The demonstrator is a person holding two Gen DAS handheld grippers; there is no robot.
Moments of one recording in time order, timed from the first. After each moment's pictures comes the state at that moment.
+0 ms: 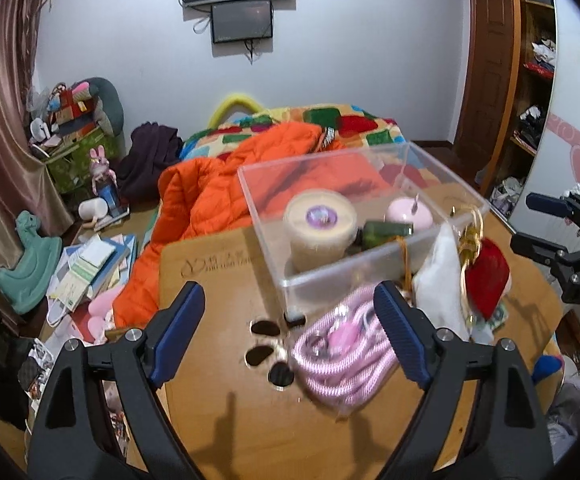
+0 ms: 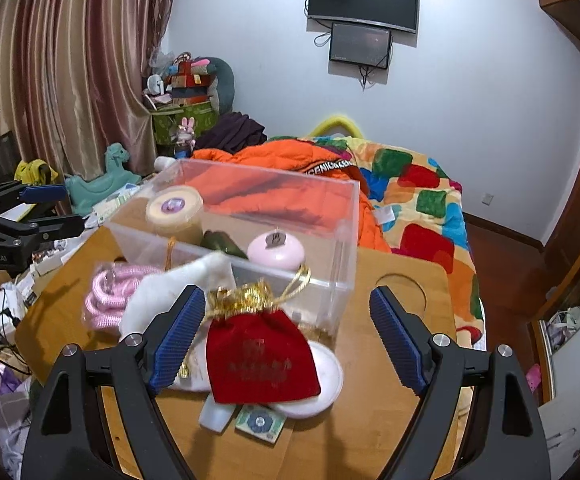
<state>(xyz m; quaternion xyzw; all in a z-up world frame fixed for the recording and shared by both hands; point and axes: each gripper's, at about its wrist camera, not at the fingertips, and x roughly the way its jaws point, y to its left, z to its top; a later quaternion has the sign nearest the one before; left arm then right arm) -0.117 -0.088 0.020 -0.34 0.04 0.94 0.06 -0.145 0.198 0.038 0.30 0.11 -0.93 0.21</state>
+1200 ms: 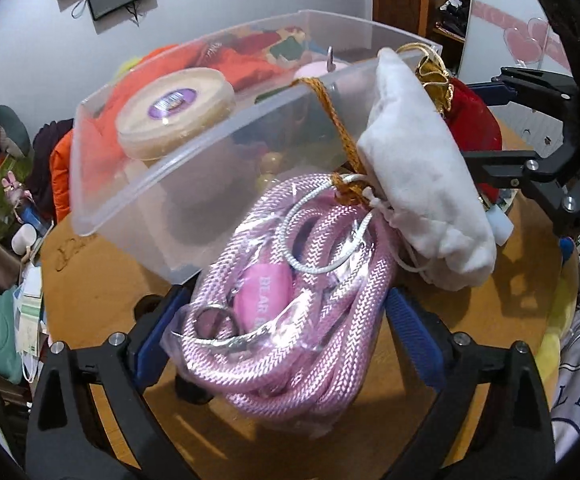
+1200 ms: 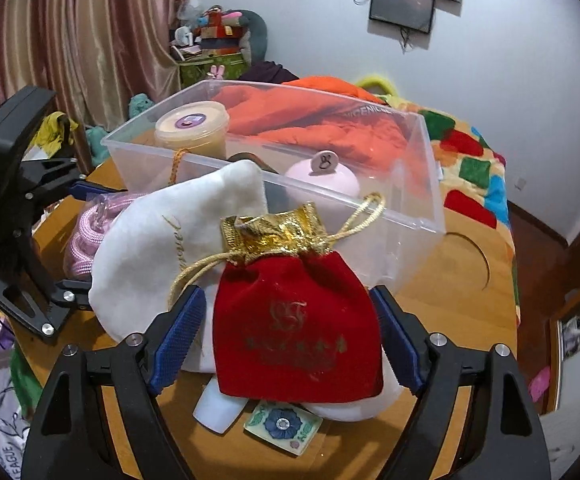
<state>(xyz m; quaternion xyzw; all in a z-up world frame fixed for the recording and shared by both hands) -0.148 -0.030 -0.068 -0.44 0.15 0.86 0.21 -0.165 0.173 -0.024 0.36 0.14 -0.88 0.26</state>
